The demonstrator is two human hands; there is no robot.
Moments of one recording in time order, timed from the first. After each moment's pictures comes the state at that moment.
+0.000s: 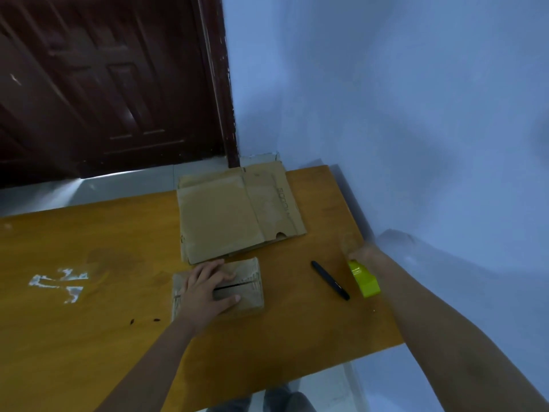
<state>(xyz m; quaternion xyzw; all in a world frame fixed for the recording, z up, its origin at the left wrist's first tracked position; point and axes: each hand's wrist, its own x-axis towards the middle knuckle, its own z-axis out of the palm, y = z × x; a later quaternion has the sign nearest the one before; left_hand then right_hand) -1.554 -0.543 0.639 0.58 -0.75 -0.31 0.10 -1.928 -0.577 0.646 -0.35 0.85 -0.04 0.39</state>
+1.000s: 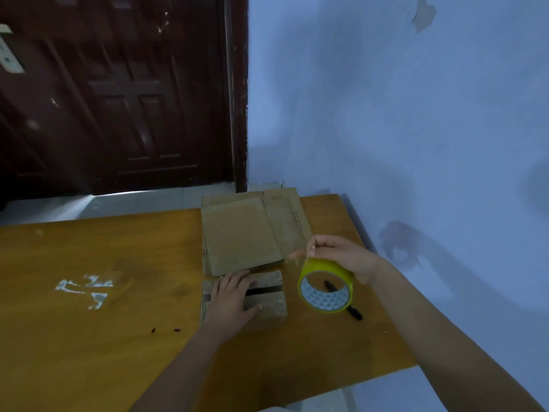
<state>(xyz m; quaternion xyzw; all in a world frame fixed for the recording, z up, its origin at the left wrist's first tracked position) -1.552 -0.535 0.663 0.55 -0.80 -0.23 0.07 -1.802 -0.557 0.789 -0.53 0.54 -0.21 0.62</state>
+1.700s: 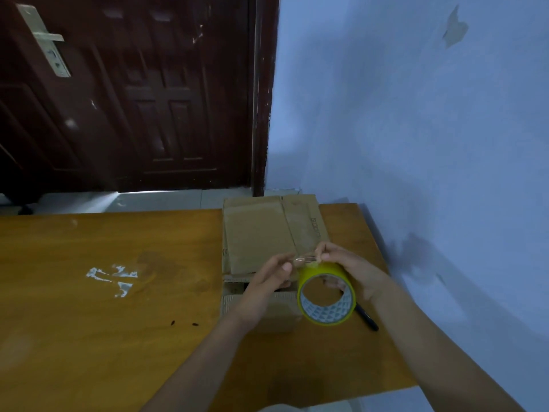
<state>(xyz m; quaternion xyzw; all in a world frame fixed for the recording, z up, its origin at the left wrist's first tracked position) -1.570 -0.524 0.743 0.41 -0.50 -0.67 0.37 -1.768 -0.547 0.784 -0.39 0.42 -0.33 0.75</state>
